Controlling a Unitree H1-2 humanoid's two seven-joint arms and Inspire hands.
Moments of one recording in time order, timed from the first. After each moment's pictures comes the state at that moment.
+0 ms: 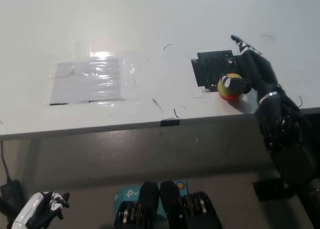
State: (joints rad) left_arm -0.02 0.40 0.00 0.30 0.05 -0.06 -0.21; right_arm -0.72 -0.20 0.27 0.43 -0.55 0.29 0.00
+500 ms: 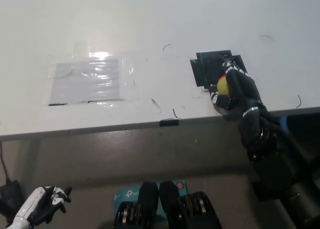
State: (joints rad) left_arm -0.04 0.40 -0.01 0.31 0.06 -0.06 -0.22; right_arm -0.71 -0.15 0.31 0.57 -0.56 0.26 -0.07
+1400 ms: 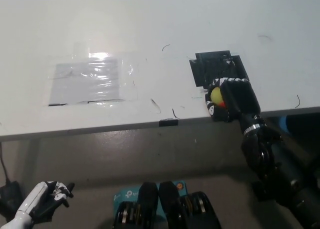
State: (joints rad) left_arm -0.07 0.40 -0.01 0.30 0.08 -0.06 -0.23; right_arm -0.69 -0.21 0.51 0.79 -0.71 -0.07 -0.41
